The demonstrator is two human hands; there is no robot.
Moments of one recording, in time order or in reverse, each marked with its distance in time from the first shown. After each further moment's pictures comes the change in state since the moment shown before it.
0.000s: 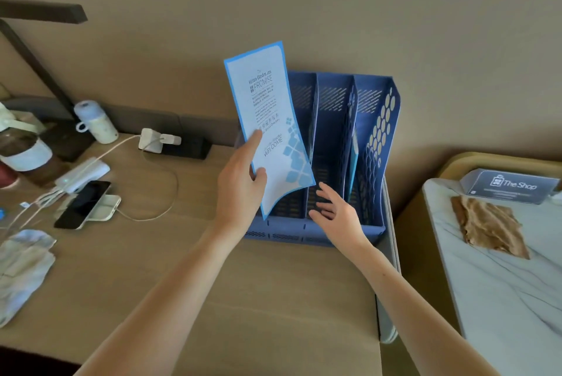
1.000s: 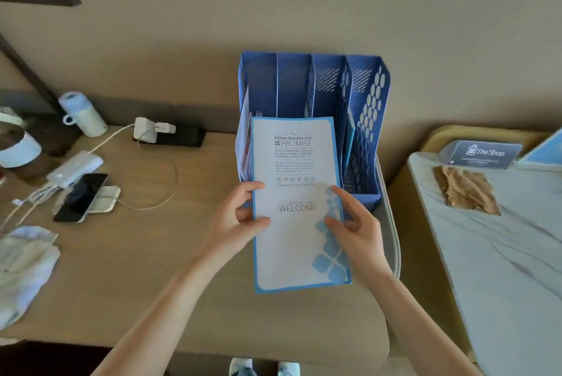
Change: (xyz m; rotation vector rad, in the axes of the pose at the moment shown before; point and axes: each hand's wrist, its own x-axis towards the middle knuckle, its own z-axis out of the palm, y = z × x) left_hand -0.085 -0.026 -0.067 -0.553 -0.544 -0.444; right_hand -0.116 -0.026 0.019 0.383 0.255 0.024
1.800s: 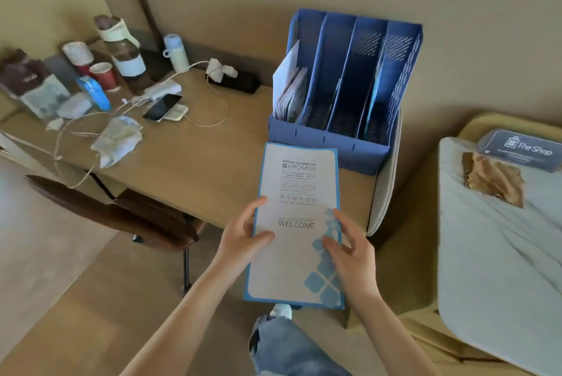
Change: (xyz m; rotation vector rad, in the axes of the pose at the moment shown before) left_hand -0.211 -0.064 0.114 -0.152 0.362 -0.194; right_hand -0.165 0.063 -0.082 -0.019 -0.205 0.080
